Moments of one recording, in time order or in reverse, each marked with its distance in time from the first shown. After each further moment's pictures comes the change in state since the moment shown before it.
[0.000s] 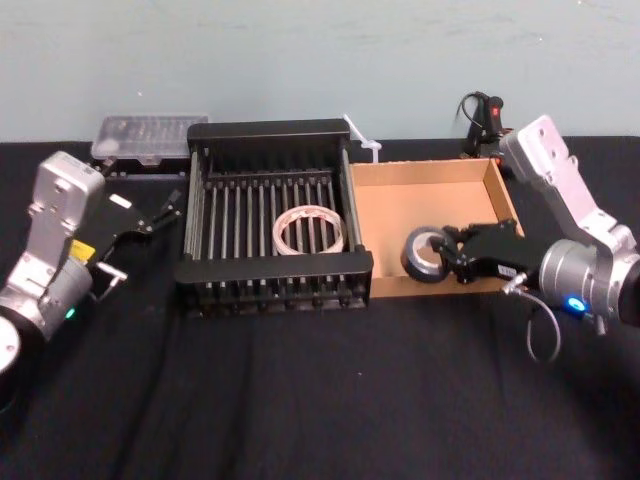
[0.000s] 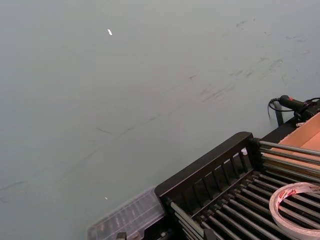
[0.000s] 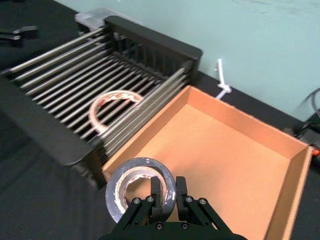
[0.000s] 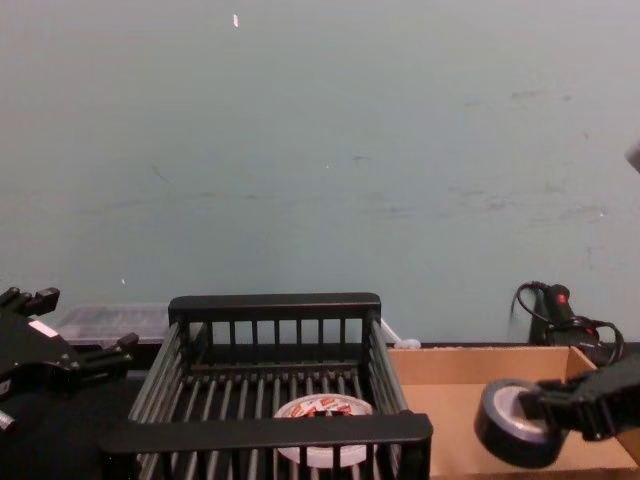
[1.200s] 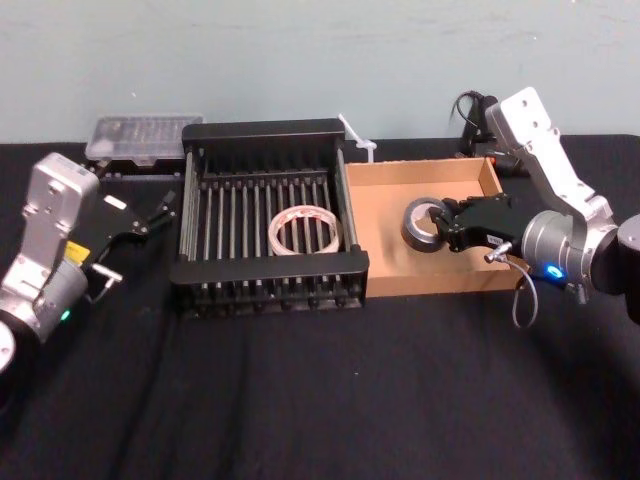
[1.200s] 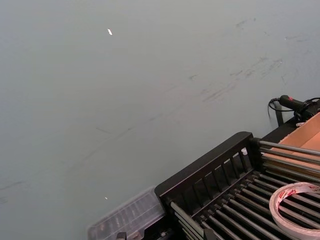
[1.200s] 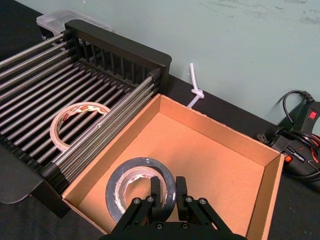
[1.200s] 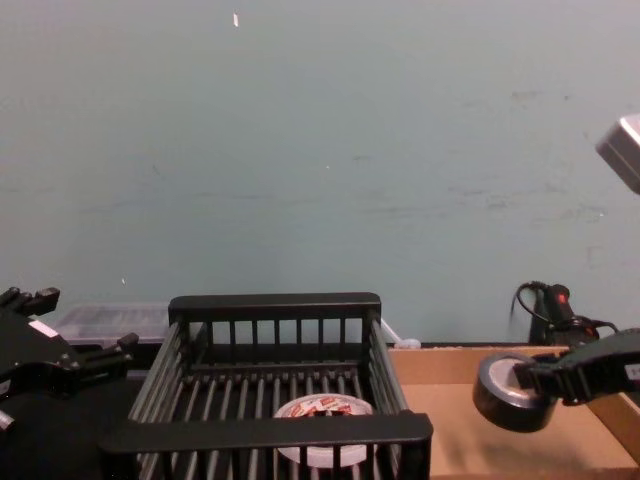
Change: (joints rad) left arm 0.000 0.000 0.000 0.000 0.000 0.000 0.000; right arm 0.085 -0.093 0.013 0.112 -0.069 0.025 -0.047
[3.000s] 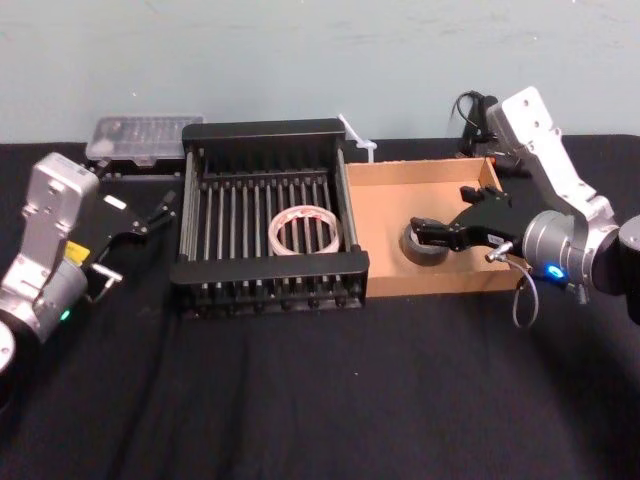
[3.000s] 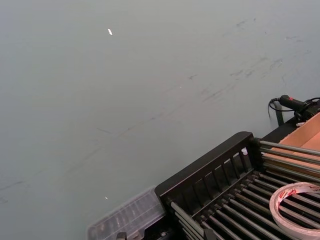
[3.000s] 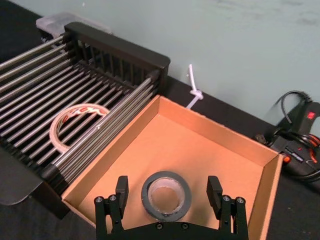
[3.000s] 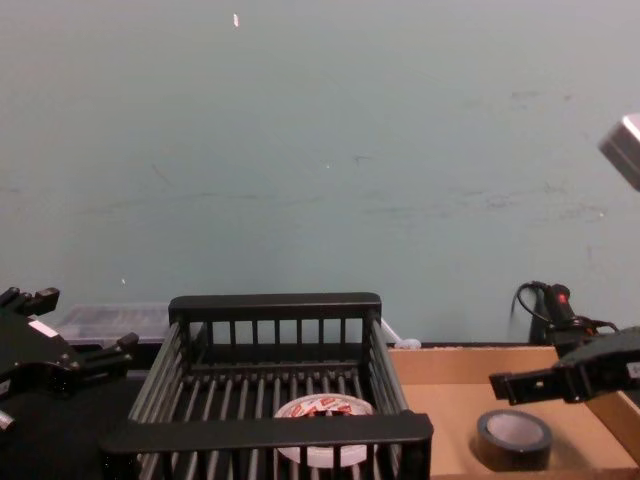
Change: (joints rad) left arm 0.000 0.000 0.000 0.000 0.000 0.000 0.000; right arm -0.004 -0.001 0.006 -0.003 0.001 -0.003 -0.001
